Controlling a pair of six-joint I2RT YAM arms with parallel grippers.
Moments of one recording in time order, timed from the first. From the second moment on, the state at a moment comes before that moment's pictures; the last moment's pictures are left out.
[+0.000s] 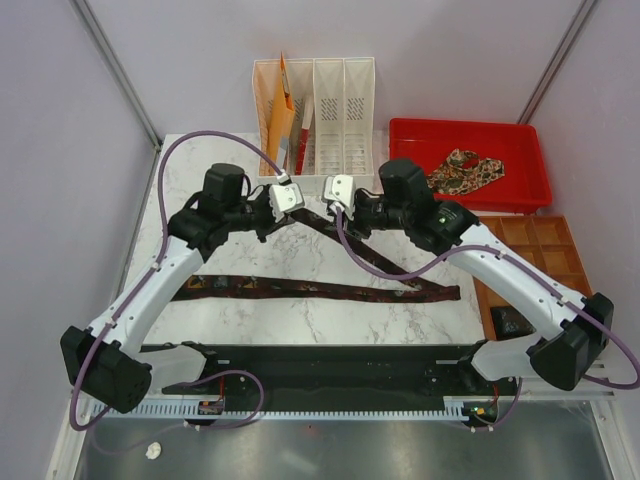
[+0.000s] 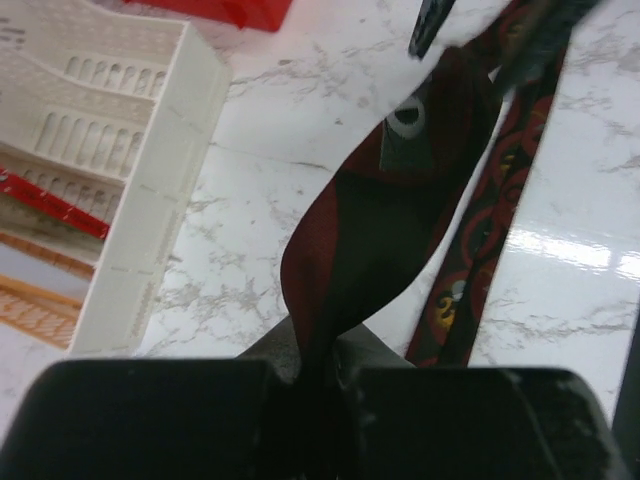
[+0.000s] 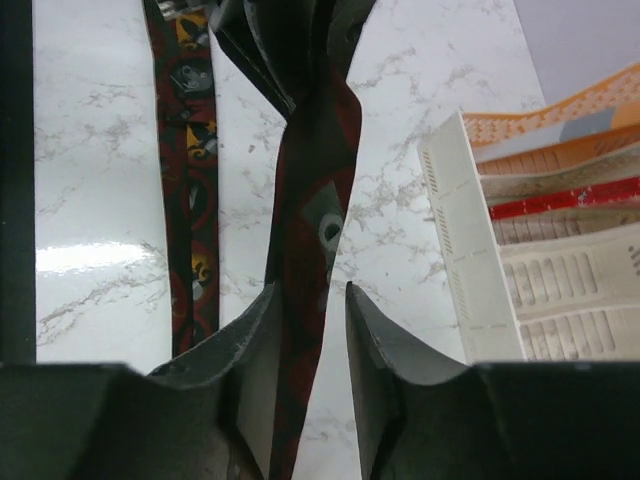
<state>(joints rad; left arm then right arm) -0.42 1.21 1.16 -0.56 0.60 0.67 0.72 1.35 1.33 -0.43 -0.50 -0.57</state>
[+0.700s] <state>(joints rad) -0.40 1.09 1.01 -0.17 0.40 0.73 -0.07 1.41 1.08 -0.76 -0.48 -0.55</state>
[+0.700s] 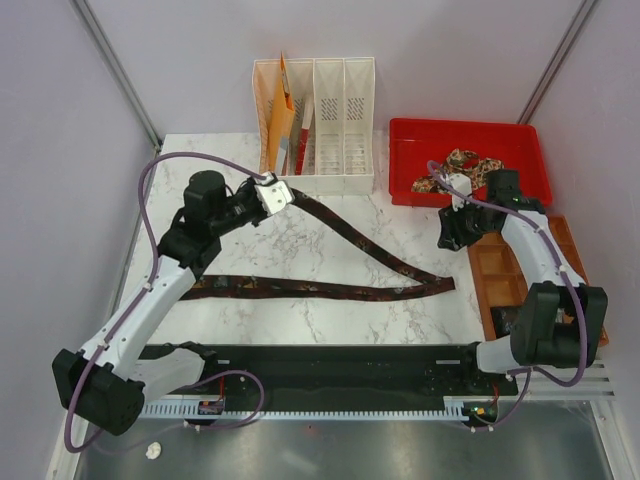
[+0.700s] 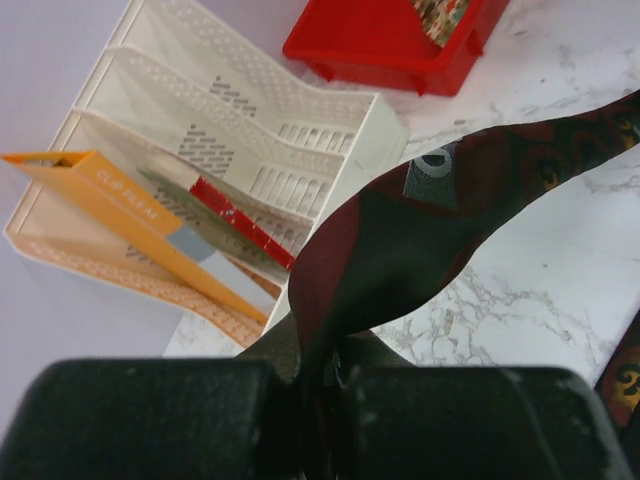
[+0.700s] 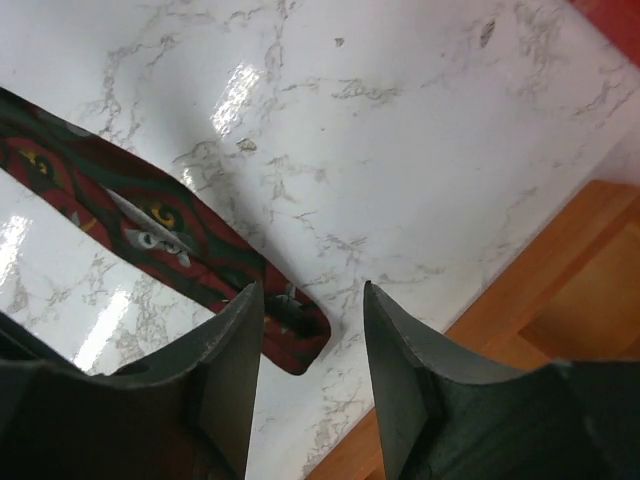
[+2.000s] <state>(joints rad) -0.34 1.22 0.84 -0.40 0.47 0.83 0.17 1.12 1.02 -0.44 -0.09 0.04</state>
